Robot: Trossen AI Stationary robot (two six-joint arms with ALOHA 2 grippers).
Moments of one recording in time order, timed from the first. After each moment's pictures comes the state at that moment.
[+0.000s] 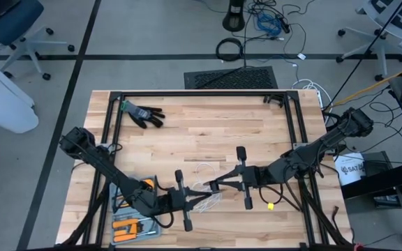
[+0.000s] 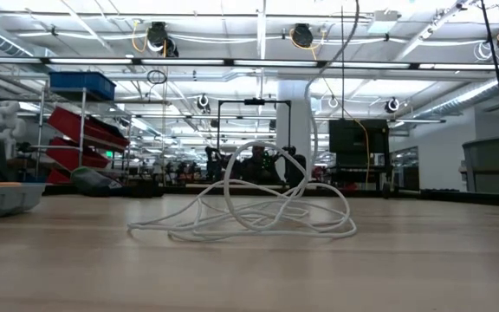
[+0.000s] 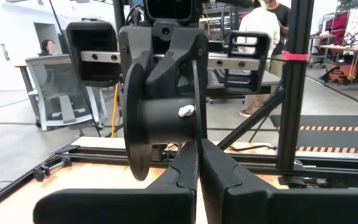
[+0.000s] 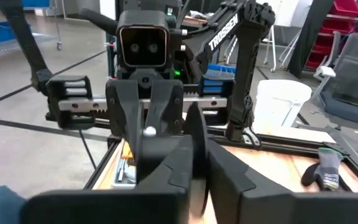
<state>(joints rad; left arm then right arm) -0.64 1.72 1.18 0.67 -0.82 0.14 0.54 1.32 1.06 0.15 0.44 -0.01</state>
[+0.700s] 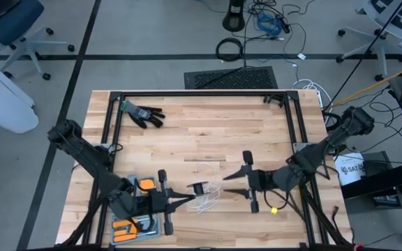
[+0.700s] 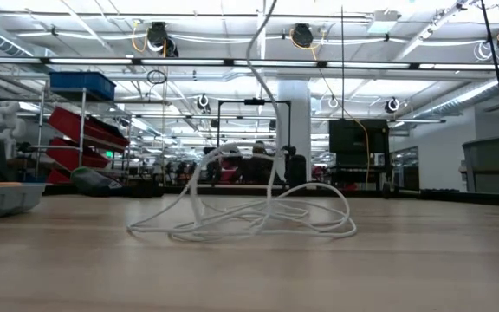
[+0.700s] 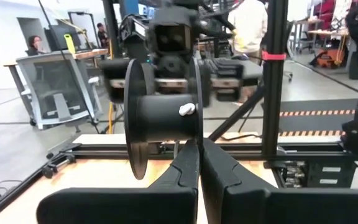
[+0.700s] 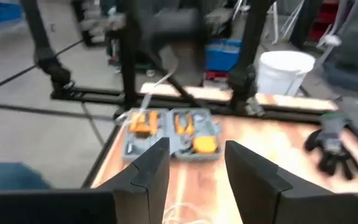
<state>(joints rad) -0.74 1.55 1.18 0.40 -0.89 0.10 0.61 1.29 1.06 -0.01 0.53 0.11</state>
